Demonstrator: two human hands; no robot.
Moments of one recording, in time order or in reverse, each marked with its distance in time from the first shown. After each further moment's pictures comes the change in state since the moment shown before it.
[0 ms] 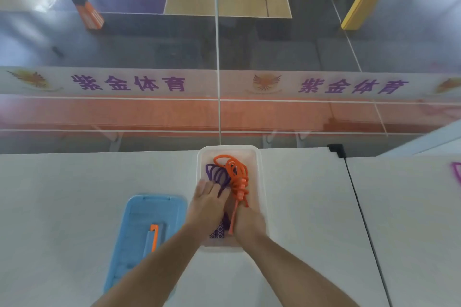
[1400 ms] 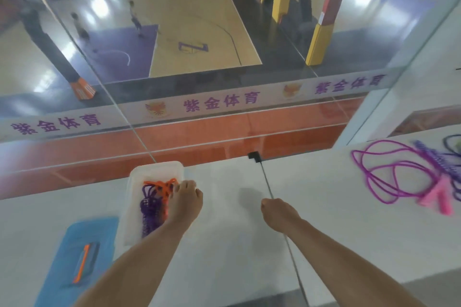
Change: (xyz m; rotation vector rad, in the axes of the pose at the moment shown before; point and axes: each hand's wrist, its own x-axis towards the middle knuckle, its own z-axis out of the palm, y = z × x) left_hand 0.035 0.222 -0.060 -0.264 0.209 -0.327; right_hand -0.037 0.289 -0.230 -0.272 -0.096 -0.072
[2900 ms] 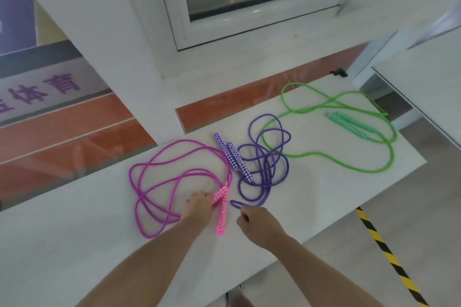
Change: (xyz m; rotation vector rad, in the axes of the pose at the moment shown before) left_hand -0.011 0.804 0.320 0.256 -0.525 0.413; right_hand -0.003 0.743 -0.151 0.395 0.025 0.162
